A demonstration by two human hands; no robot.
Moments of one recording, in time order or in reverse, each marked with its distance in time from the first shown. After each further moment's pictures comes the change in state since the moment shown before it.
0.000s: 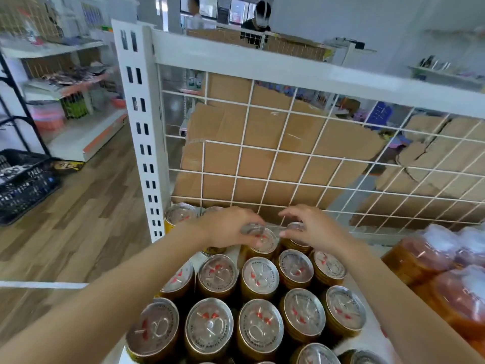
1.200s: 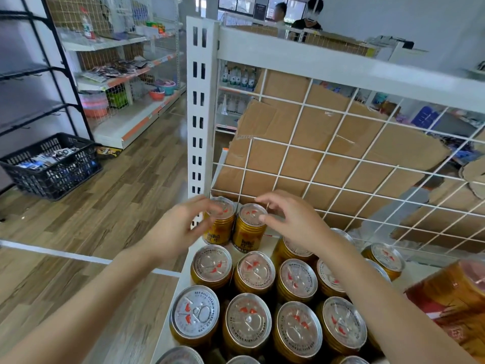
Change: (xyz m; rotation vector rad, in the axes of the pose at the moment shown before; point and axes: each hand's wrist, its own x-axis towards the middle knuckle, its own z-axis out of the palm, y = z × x) left_hand -0.123 -0.068 0.013 -0.253 0.603 -0.165; right_hand 0.031 -0.089 0.014 0.206 0.100 -0.313
